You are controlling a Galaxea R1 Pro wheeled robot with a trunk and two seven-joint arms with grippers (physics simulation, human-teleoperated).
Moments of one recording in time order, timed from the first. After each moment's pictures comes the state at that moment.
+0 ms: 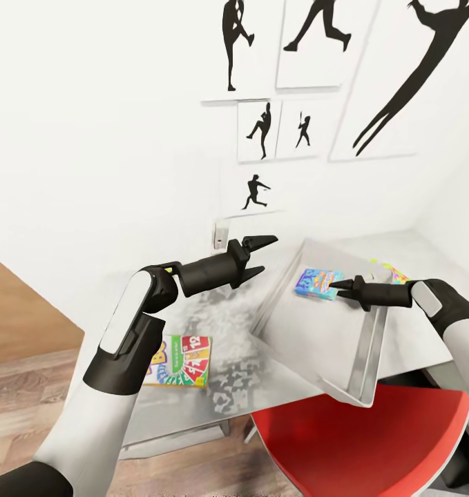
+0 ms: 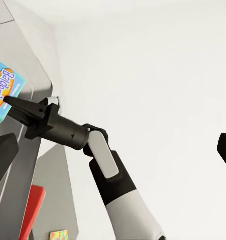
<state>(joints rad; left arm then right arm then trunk) -0.84 -0.12 -0.31 -1.54 1.76 0.79 0.48 -1.19 -0.42 0.04 -0.34 -0.54 1.05 0.77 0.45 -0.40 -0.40</state>
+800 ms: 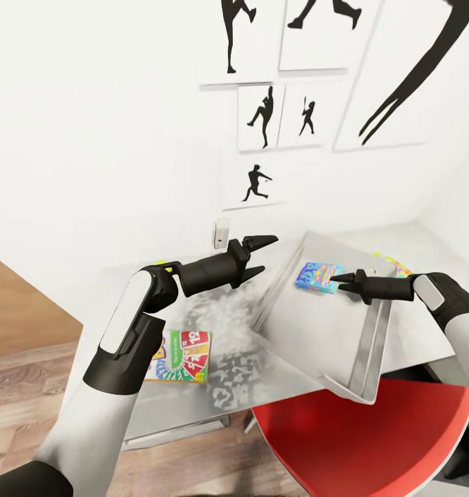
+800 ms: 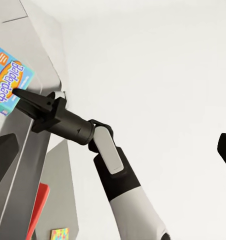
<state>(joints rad) -0.84 -0.12 -0.31 -1.54 1.76 0.79 0.48 -1.22 -0.42 0.04 -0.34 -0.54 1.04 0.77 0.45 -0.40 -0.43</state>
